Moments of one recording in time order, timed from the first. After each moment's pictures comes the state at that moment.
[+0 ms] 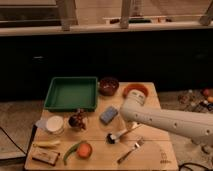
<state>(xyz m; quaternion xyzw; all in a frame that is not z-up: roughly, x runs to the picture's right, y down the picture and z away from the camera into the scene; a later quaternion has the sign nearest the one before) 0.131 0.171 0.820 -0.19 -0.01 -0.06 0.98</state>
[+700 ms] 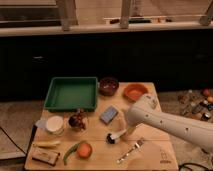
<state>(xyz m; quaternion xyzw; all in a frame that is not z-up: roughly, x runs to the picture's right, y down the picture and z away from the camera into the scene) 0.127 0.200 0.819 -0.22 -0.10 -0.03 0.97</state>
